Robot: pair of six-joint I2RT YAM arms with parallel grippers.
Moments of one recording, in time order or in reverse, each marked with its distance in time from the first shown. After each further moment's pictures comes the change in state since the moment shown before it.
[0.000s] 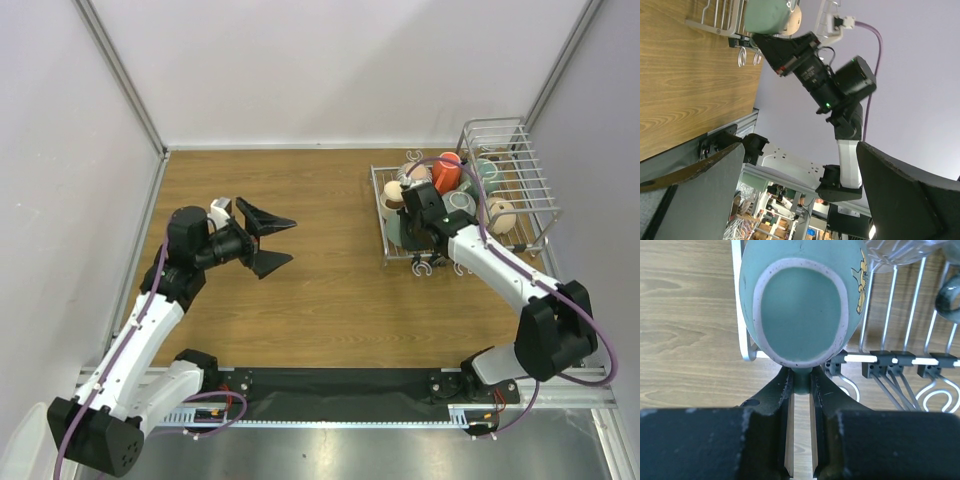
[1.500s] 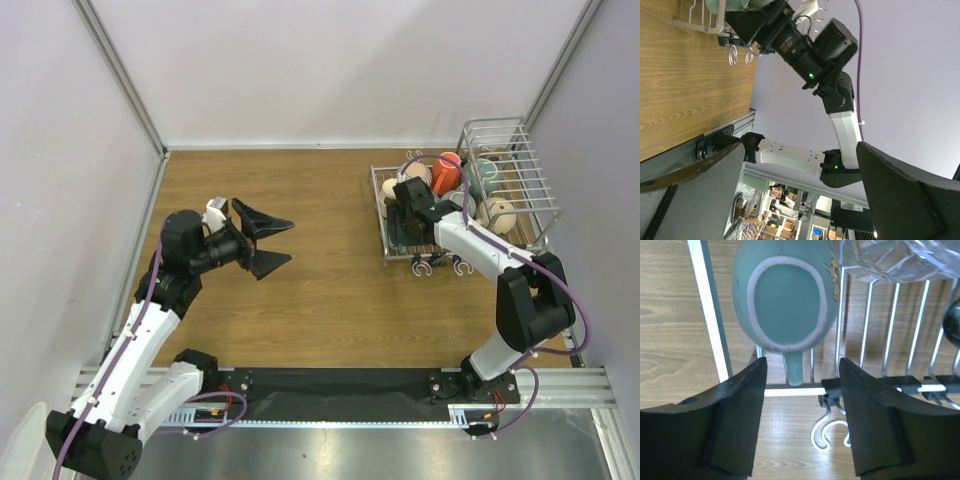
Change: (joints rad) left arm -0.006 -0.063 0.000 0.002 -0.005 0.000; right arm -0.021 0.188 0.073 0.020 0.028 0.018
